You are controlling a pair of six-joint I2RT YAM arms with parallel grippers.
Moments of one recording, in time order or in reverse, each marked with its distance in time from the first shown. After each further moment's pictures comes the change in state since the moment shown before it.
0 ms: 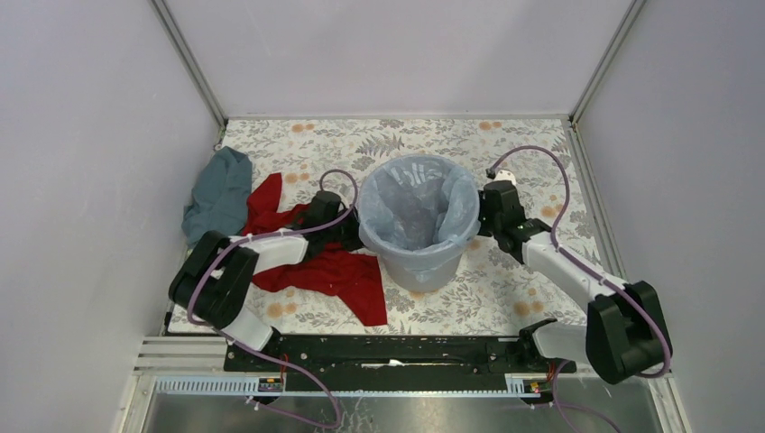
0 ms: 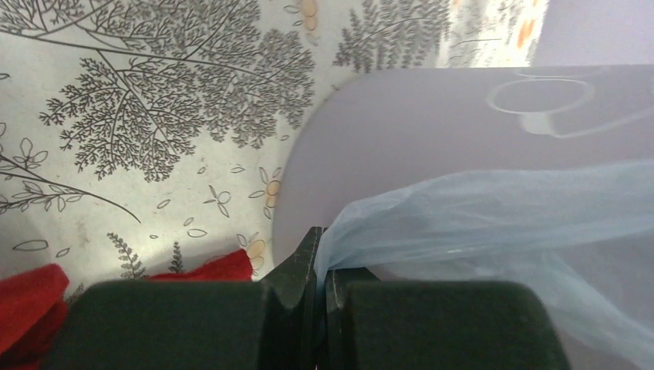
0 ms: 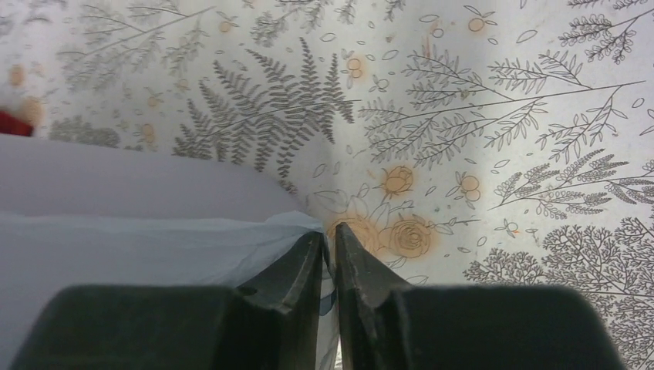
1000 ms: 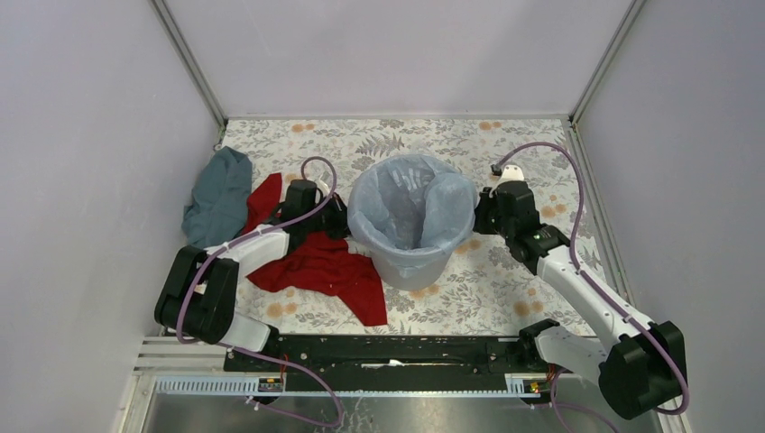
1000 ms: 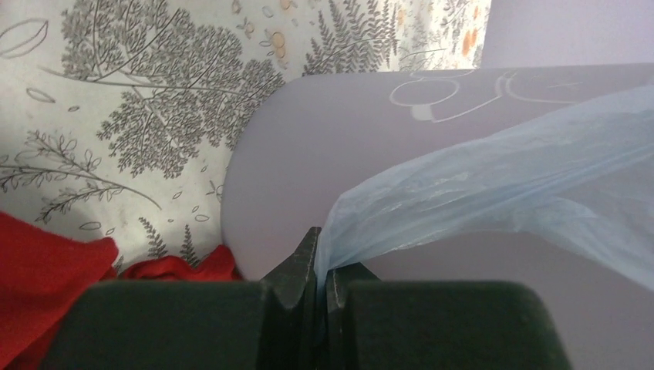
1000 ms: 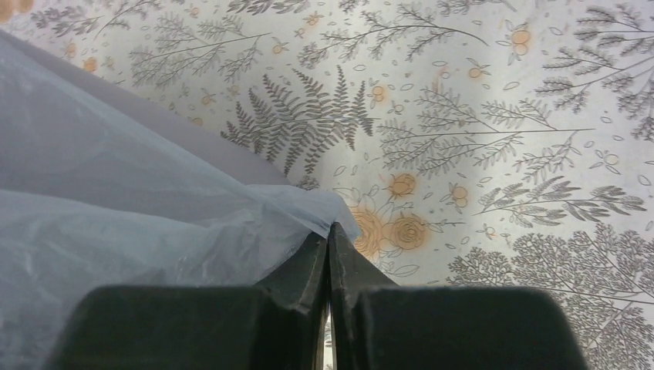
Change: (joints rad) left arm 0.154 -0.080 0.040 -0.093 0.161 0.066; right arm 0.007 -0.205 0.023 -0.092 -0.054 -0.098
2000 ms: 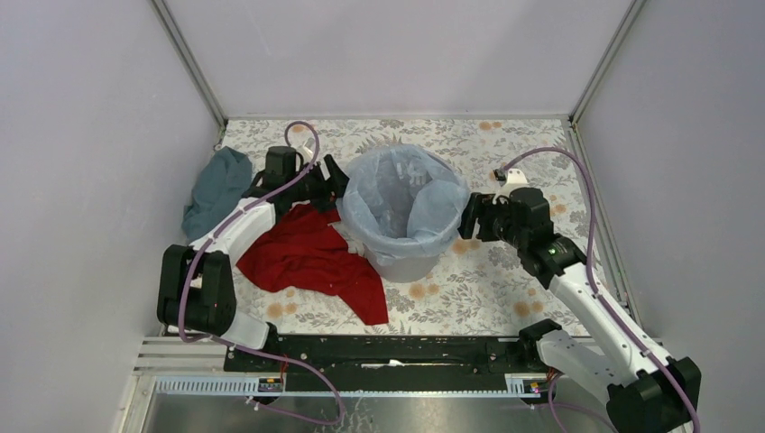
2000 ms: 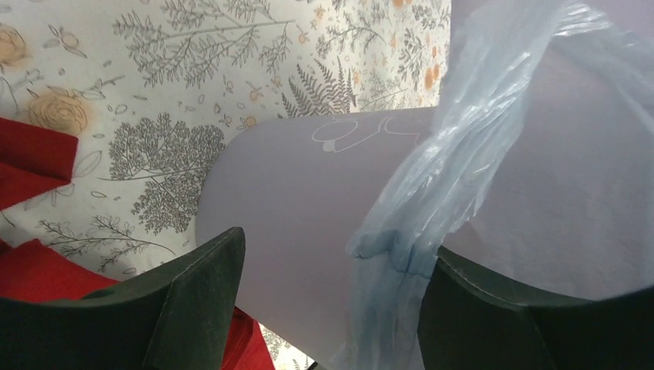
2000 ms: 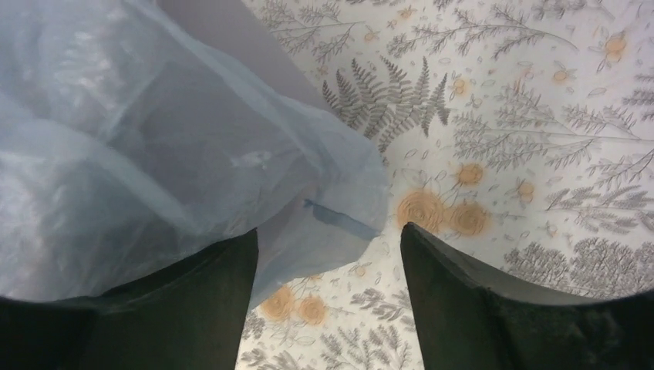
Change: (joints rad) left arm 0.149 0.030 0.297 -0.261 0.114 0.154; right arm 0.006 -0.177 0.005 -0.100 -0.166 0.011
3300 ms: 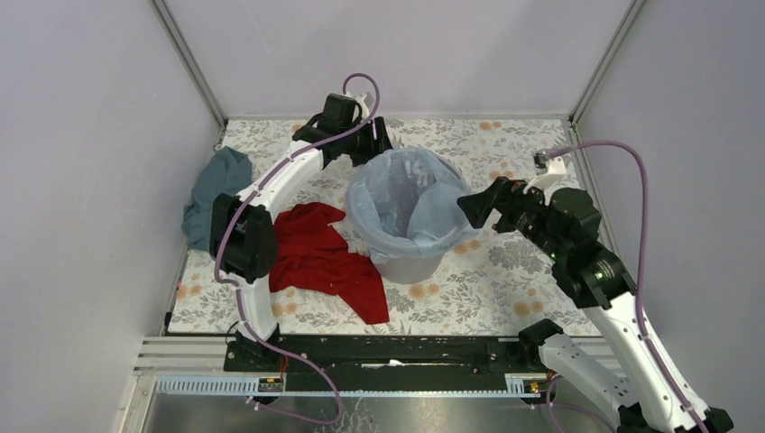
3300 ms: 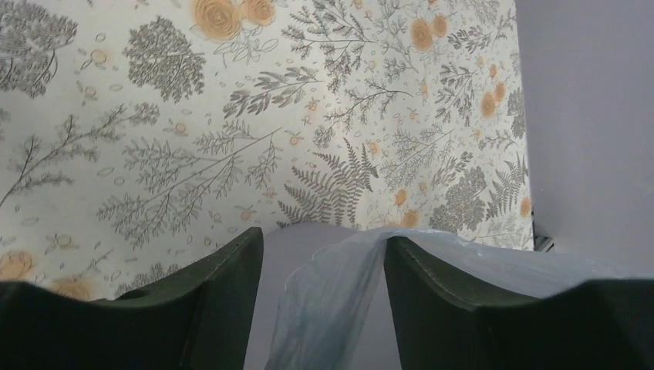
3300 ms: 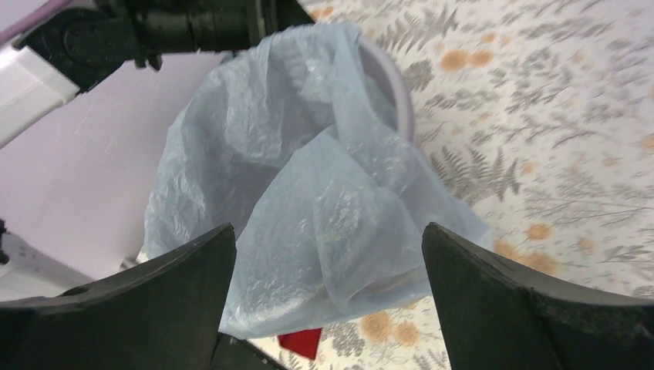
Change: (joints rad) left arm -0.232 0.446 0.723 -0.324 -0.267 0.203; right arm 0.060 -0.129 0.248 -0.106 -0.018 0.154
